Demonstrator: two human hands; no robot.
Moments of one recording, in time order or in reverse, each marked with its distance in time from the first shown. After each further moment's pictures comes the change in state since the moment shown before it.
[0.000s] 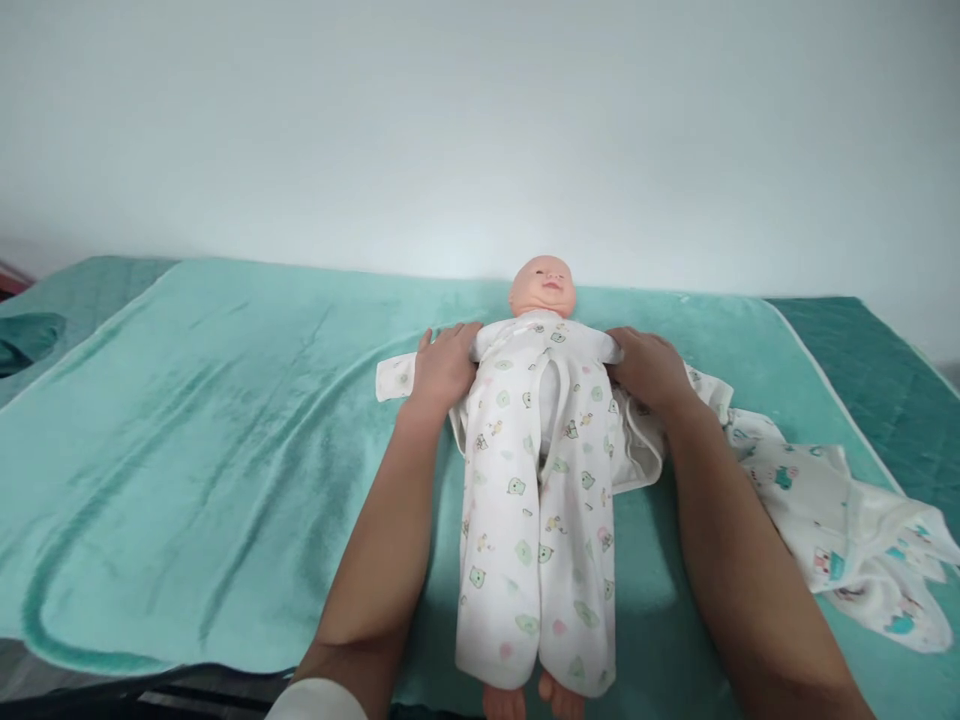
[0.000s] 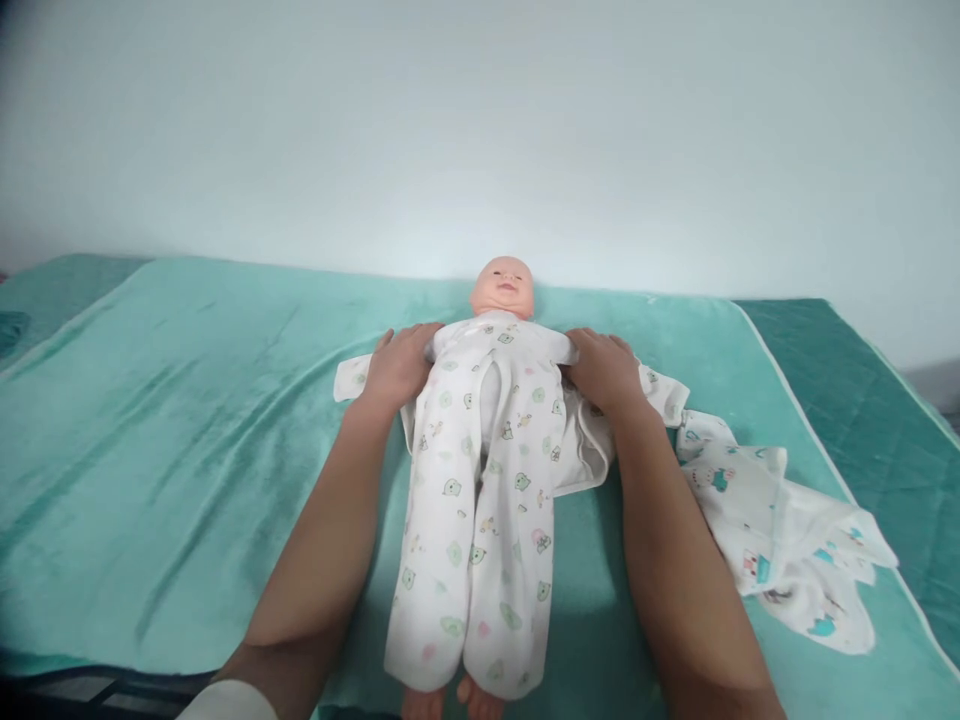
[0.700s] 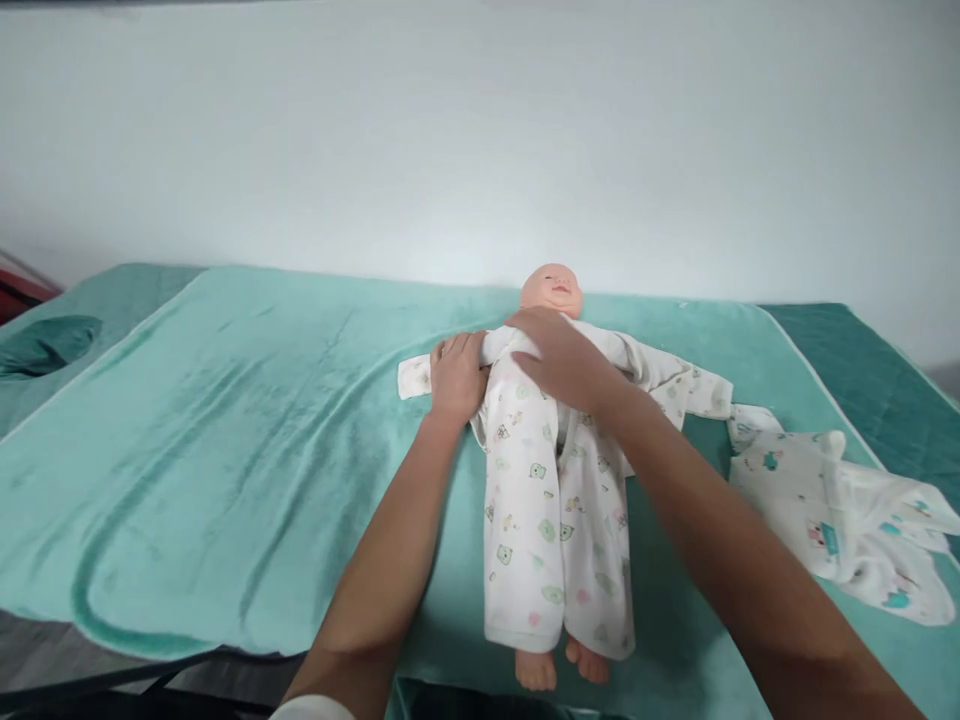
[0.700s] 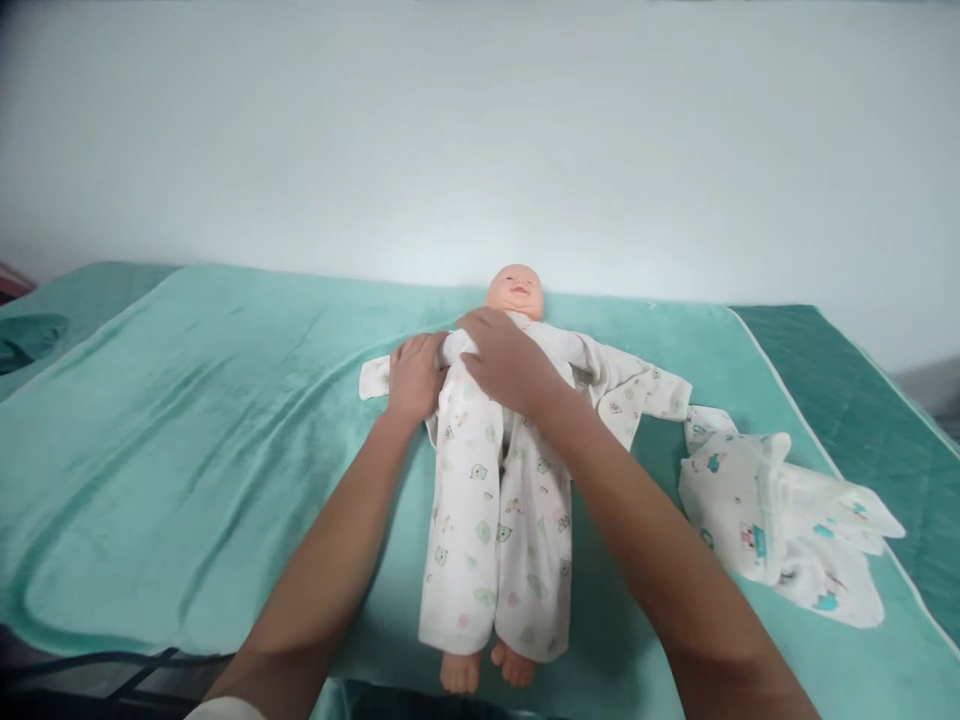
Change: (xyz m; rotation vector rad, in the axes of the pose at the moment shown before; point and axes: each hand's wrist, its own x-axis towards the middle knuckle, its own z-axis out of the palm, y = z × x) left_hand -0.025 -0.008 0.013 -0.030 0.206 -0.006; right_hand -0.009 -0.144 -0.056 0.290 0.071 -0.434
